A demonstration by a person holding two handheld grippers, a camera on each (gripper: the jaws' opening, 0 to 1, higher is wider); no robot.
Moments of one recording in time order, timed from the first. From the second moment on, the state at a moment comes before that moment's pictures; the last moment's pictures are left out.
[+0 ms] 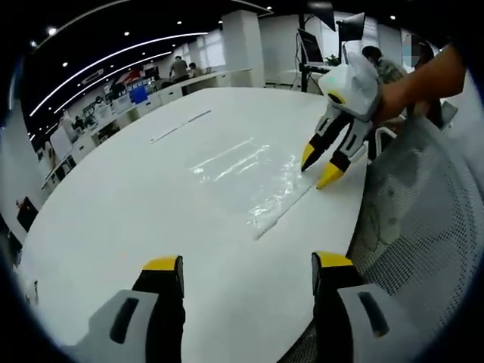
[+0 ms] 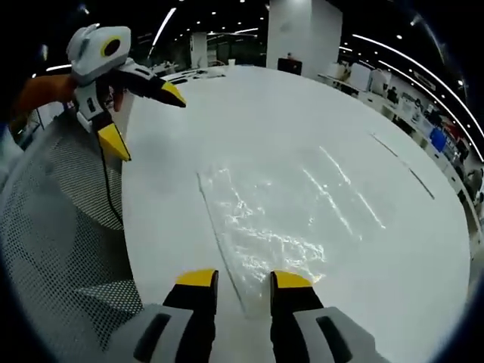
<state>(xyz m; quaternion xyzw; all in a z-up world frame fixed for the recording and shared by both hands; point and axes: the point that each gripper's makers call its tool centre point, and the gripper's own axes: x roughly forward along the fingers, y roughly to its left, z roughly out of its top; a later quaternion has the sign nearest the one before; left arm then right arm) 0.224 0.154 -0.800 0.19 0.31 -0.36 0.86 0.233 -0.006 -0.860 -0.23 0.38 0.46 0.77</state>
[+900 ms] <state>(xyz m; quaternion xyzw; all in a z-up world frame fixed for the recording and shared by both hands) 0.231 0.120 -0.811 0.27 0.30 -0.44 0.80 0.233 0.001 -0.848 -0.35 0.32 0.54 0.69</state>
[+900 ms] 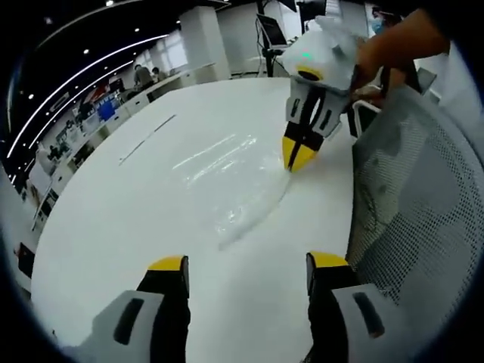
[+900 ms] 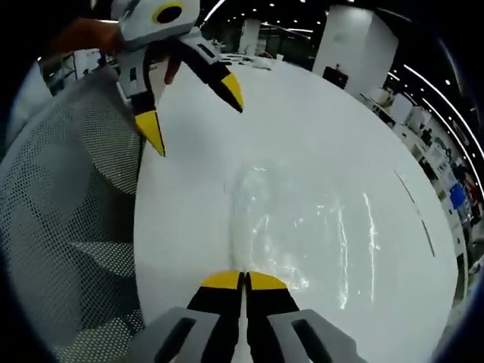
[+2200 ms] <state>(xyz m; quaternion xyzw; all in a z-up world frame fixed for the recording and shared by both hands) 0.230 0.095 -0.807 0.35 0.26 -0.51 0.74 0.229 -0.001 -0.783 -0.37 0.23 0.61 0.66</state>
